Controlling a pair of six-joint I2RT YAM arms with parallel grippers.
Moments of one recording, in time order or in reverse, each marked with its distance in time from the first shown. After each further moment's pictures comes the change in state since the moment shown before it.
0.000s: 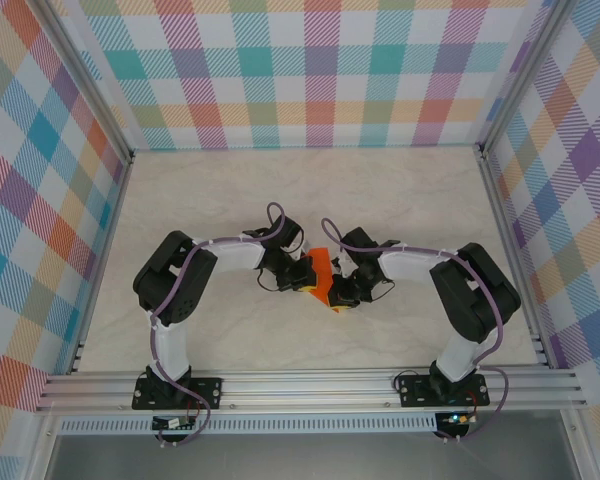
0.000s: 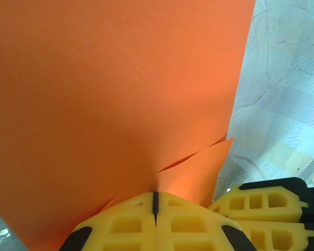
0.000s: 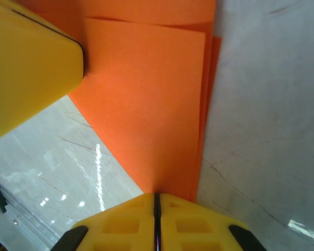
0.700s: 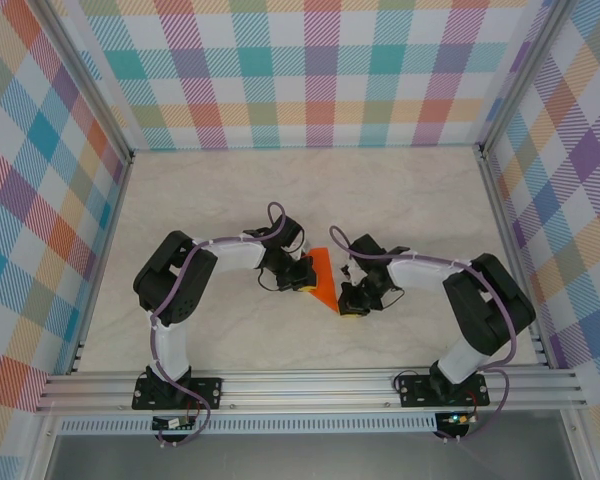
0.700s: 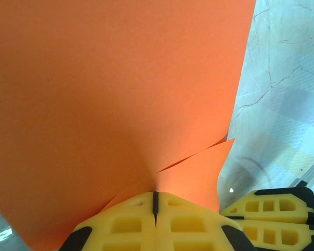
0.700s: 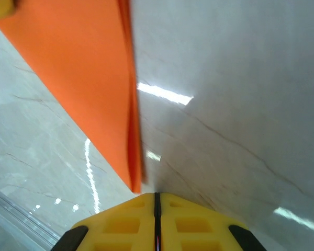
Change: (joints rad) left arm -0.002 0.000 0.010 -0.018 -0.011 0.007; right arm -0.013 -0.106 -0.086 -0.079 0.053 -0.001
